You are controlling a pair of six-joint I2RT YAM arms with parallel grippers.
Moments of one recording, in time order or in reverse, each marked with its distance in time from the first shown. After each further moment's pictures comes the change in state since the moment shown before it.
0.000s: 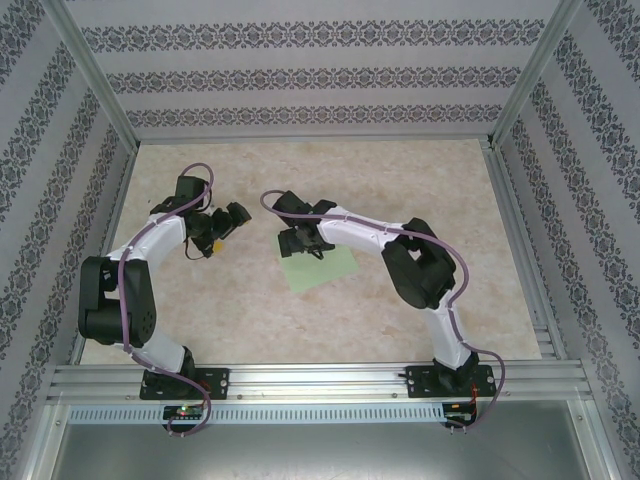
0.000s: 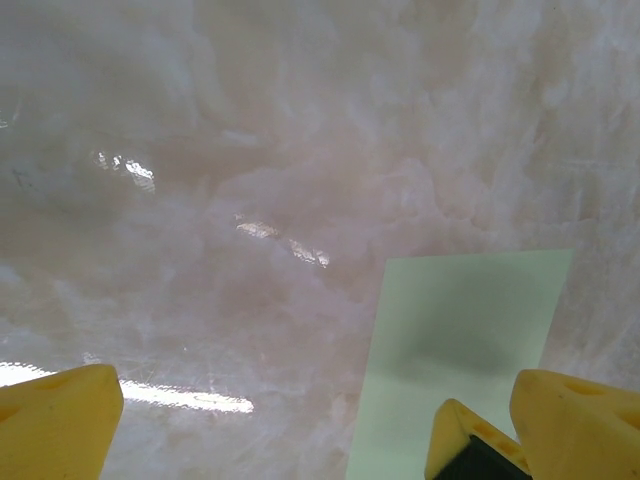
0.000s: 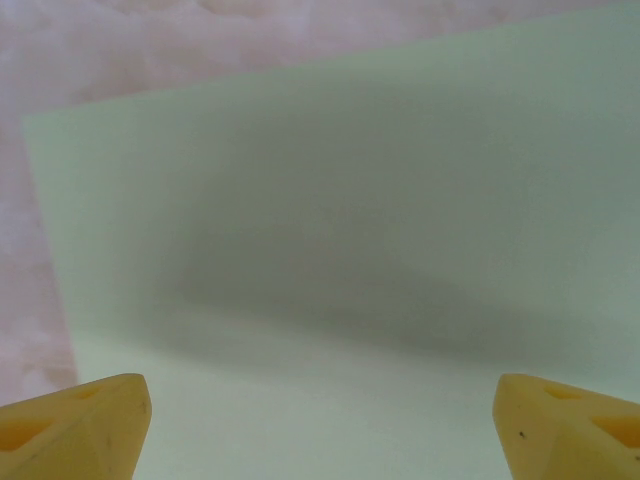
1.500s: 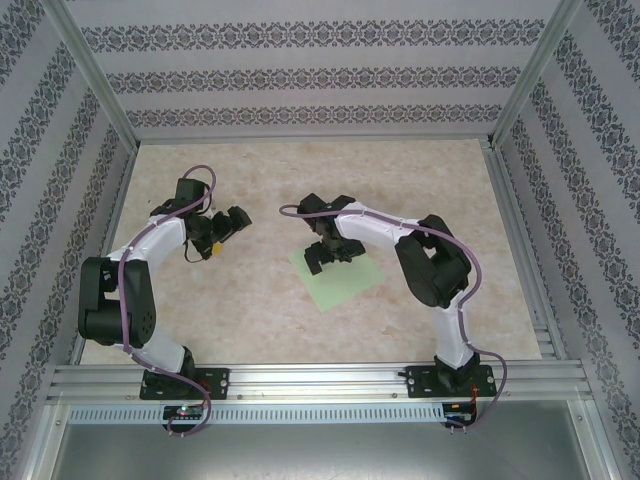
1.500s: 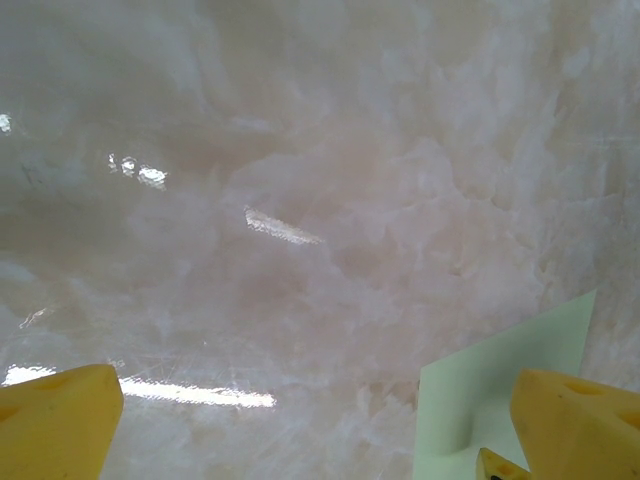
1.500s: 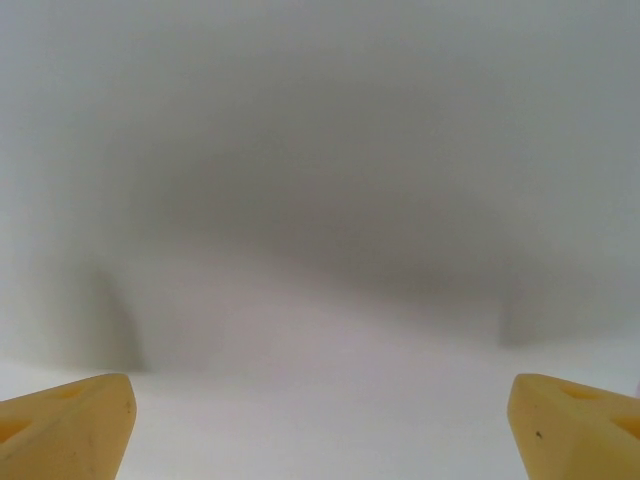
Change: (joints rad) left arm 0.002 -0.004 -0.019 -0.005 0.004 0.062; right arm -0.091 -0.071 -0.106 -0.227 -0.080 -0.269
